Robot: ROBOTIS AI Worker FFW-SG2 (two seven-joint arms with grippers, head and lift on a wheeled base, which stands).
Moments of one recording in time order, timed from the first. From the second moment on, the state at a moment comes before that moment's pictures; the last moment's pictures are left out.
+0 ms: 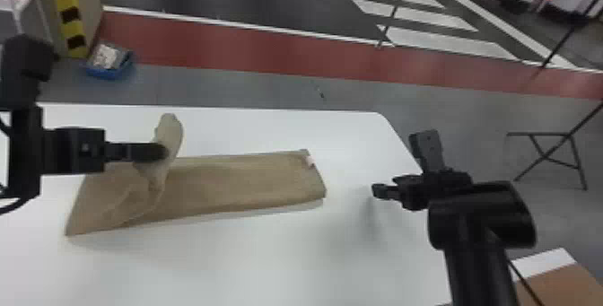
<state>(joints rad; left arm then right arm) -0.34 0.00 0.02 -1.96 0.14 1.57 -0.60 -0.16 -0.21 -0.33 -1.61 0.54 0.82 0.72</state>
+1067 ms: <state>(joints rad) -0.39 0.00 0.13 -1.97 0.28 1.48 -0.44 -0.12 -0.21 -0.34 -1.67 0.53 0.87 0.73</state>
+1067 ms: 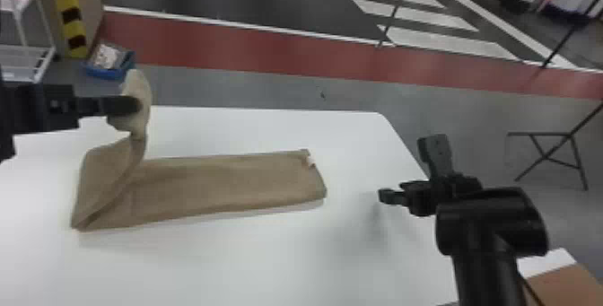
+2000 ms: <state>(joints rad) -0.25 0.00 -0.01 -2.01 0.31 1.34 -0.39 -0.11 -0.21 -0.34 -1.69 0.54 0.90 0.74</state>
